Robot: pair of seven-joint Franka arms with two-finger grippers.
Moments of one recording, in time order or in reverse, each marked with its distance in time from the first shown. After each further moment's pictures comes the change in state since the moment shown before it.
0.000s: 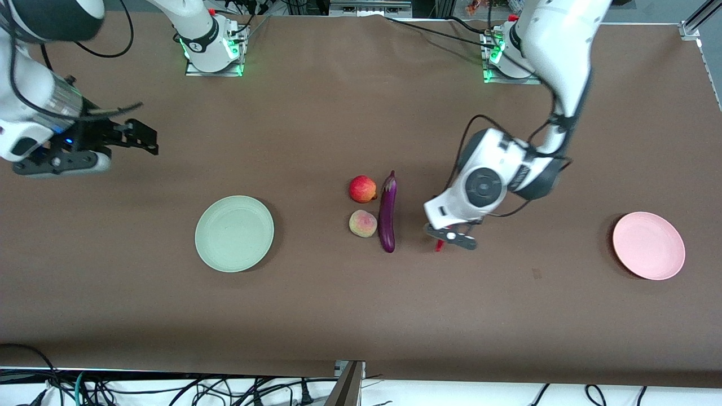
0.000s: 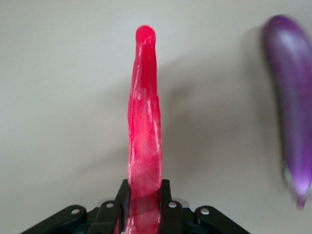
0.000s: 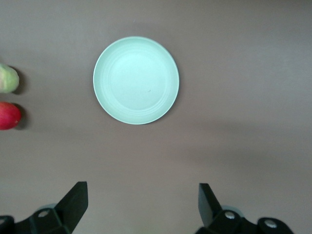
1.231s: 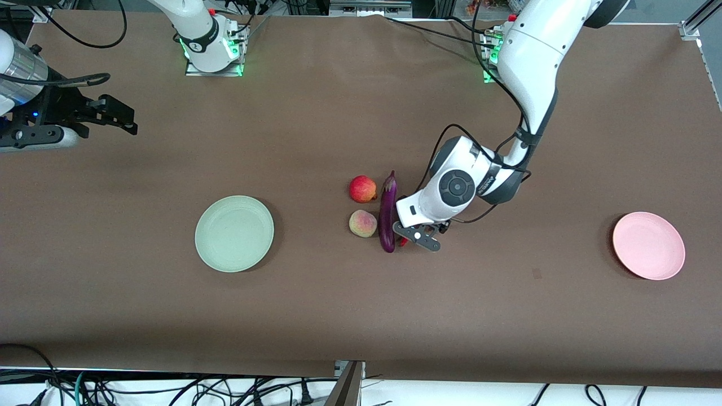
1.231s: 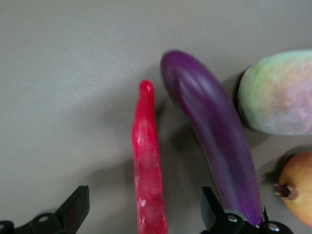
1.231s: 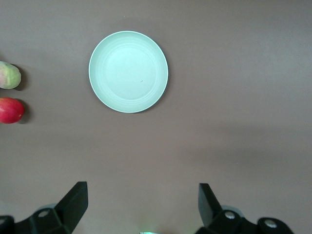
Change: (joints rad) left arm -0.092 0.188 -0.064 0.022 -0.091 0.326 0.071; right arm -0.053 -0.108 -0.004 -0.002 -0.001 -0.080 0.006
